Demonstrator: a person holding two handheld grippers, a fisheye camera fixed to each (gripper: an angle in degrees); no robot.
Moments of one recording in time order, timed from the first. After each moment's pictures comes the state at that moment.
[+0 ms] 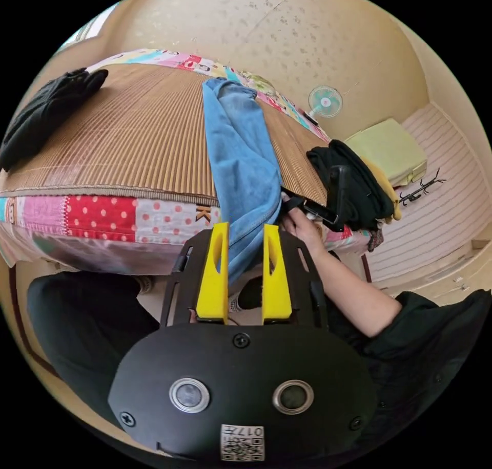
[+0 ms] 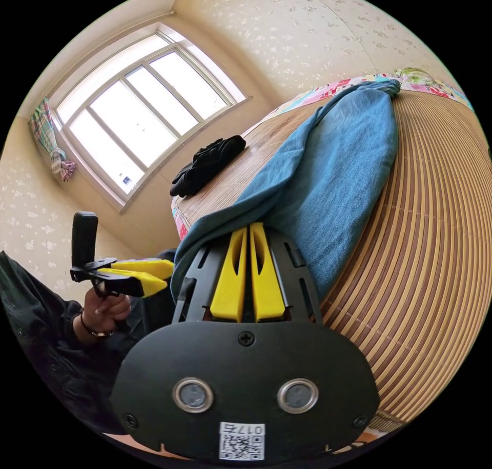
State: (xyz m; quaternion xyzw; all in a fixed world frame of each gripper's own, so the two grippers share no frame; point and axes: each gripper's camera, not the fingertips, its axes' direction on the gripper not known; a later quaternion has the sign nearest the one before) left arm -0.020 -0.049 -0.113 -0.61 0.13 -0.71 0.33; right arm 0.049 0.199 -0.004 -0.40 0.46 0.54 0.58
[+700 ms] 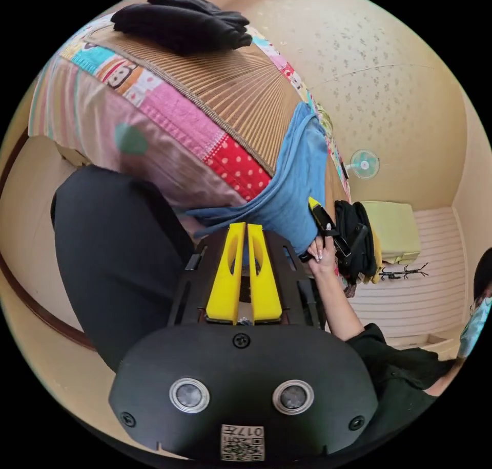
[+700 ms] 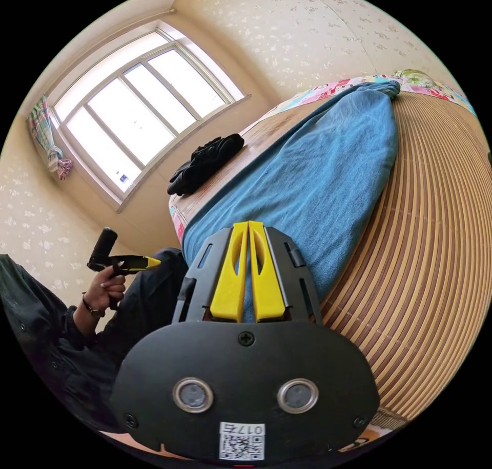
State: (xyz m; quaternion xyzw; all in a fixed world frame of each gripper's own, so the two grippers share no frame) left arm -0.088 -0.035 -0.248 -0.57 -0.04 -0.79 0.22; right arm 0.050 0.200 0.002 -0.42 0.46 0.54 0.56
